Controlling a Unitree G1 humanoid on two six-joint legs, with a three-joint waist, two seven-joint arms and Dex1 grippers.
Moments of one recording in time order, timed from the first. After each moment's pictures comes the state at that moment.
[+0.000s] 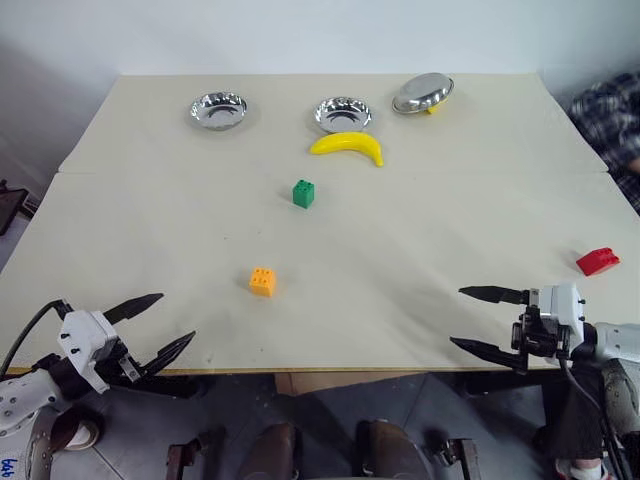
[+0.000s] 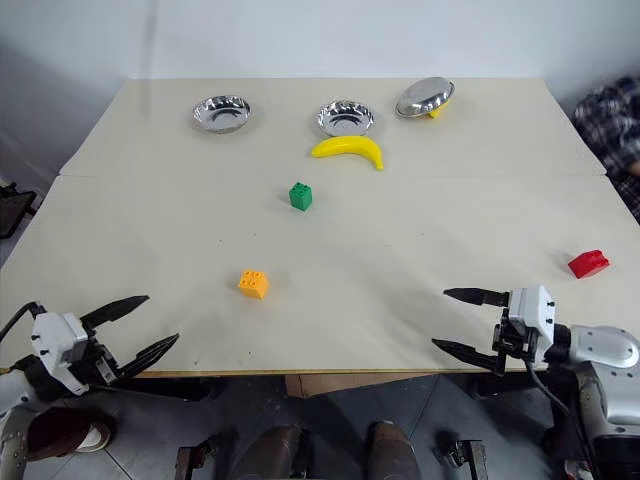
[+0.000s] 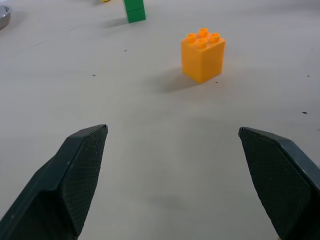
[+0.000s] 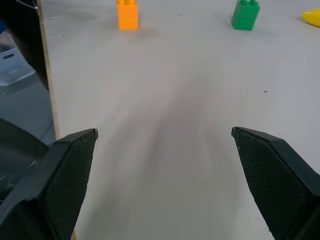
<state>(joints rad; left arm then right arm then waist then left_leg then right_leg) 0.28 0.65 0.46 -0.11 -0.46 -0.10 -0.93 -0.02 -0.76 -0.24 0.08 0.53 -0.09 1.35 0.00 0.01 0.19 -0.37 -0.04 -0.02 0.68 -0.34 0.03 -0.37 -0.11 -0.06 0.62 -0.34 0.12</state>
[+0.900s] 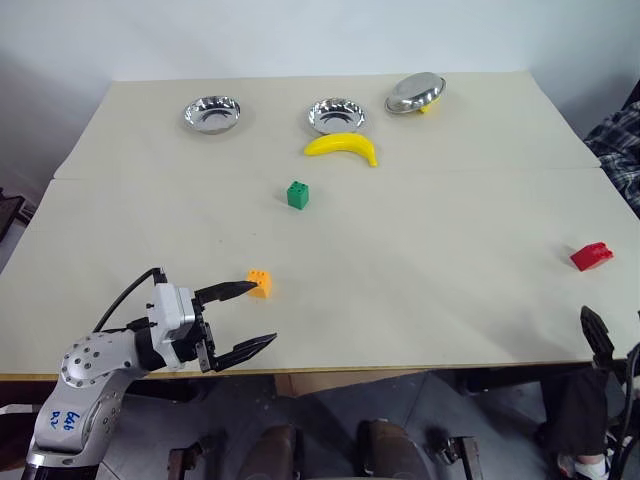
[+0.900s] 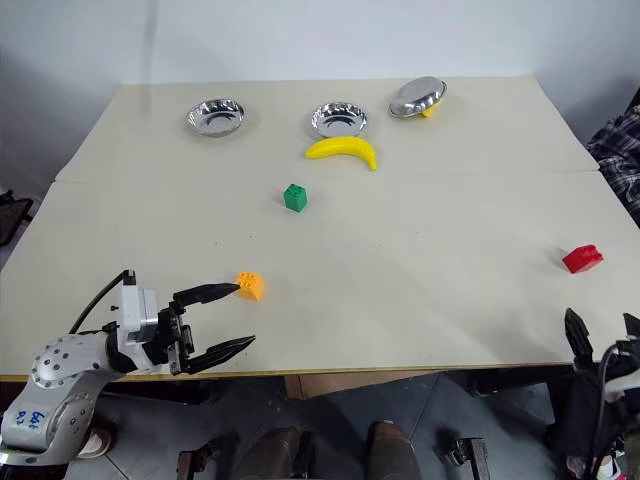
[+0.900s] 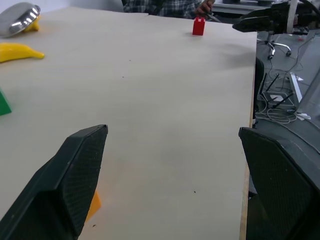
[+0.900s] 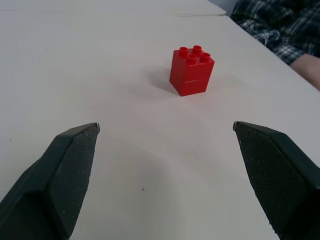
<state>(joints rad) 0.09 0.63 0.19 -0.39 -0.56 0.16 -0.95 0.22 -0.53 -0.71 -0.06 0.53 0.18 0.45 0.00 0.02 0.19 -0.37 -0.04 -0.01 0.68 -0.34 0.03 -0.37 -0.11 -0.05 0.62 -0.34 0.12</state>
